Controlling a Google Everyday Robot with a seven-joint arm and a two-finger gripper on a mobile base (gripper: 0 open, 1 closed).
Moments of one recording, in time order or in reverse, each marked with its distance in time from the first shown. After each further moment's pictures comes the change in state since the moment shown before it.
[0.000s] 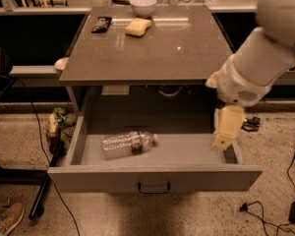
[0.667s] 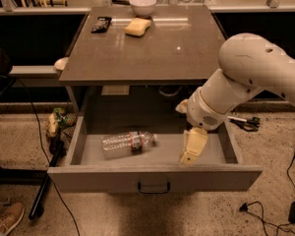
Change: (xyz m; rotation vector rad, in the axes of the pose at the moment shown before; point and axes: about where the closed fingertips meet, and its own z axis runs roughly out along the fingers) arm -0.041 0.012 0.106 -0.146 -0.184 -0.005
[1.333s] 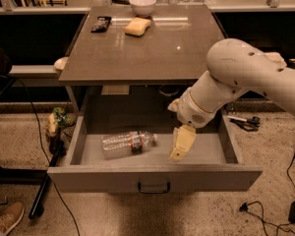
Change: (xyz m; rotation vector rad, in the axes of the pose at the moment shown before) arm -0.008 -0.020 0.022 0.003 -0.026 0.006
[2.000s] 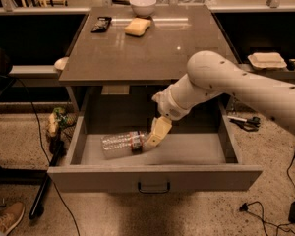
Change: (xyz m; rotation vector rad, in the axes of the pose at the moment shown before) arm -0.042 -0.071 0.061 0.082 -0.145 -0.002
